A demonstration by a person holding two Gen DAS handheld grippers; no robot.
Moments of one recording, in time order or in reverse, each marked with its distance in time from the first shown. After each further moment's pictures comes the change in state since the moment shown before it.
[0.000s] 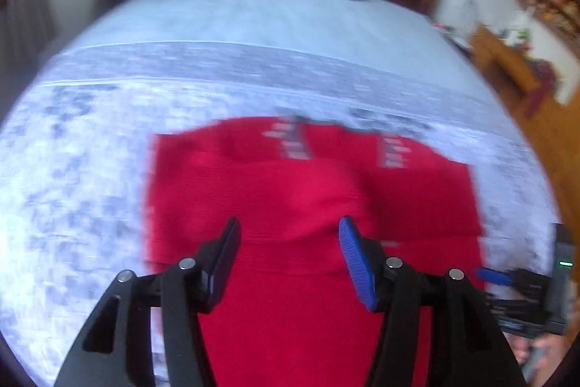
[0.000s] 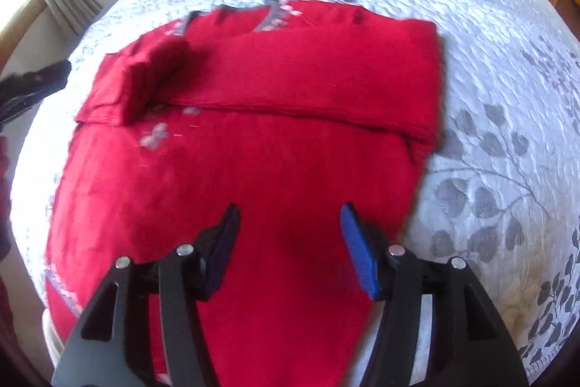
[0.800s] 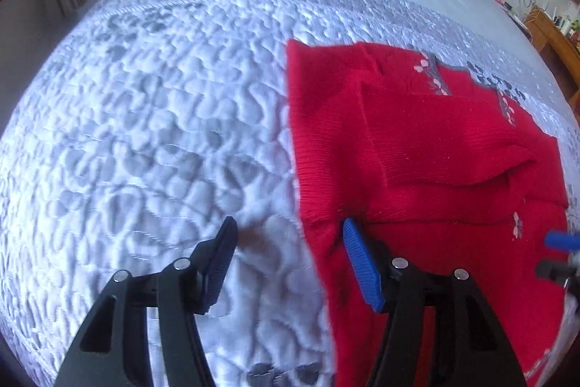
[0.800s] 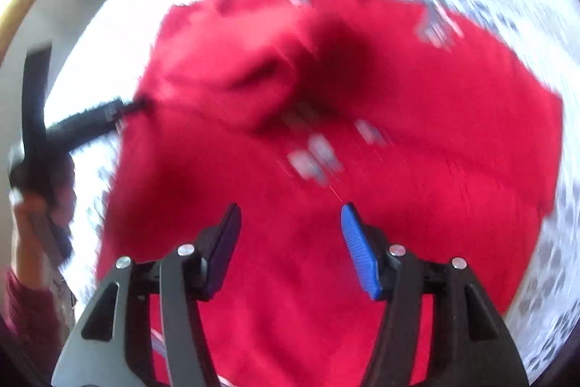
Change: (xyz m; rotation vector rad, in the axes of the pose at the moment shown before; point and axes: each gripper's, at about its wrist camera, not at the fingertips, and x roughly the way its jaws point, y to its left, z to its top) left arm 0.045 0.100 -0.048 -0.042 0.144 0.116; right arm 0.042 0.149 0.085 -0.152 0.165 0.061
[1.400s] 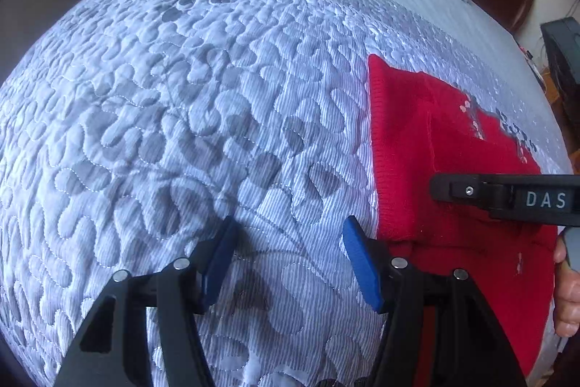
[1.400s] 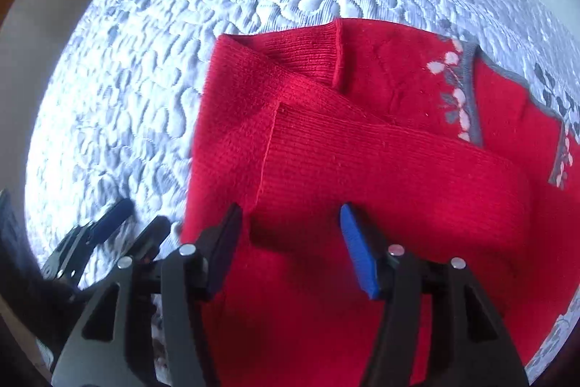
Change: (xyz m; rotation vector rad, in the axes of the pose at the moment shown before) left arm 0.013 0.054 -0.001 -0.180 -0.005 -0.046; right arm 0.094 0.094 0.122 -0.005 0.117 -0.034
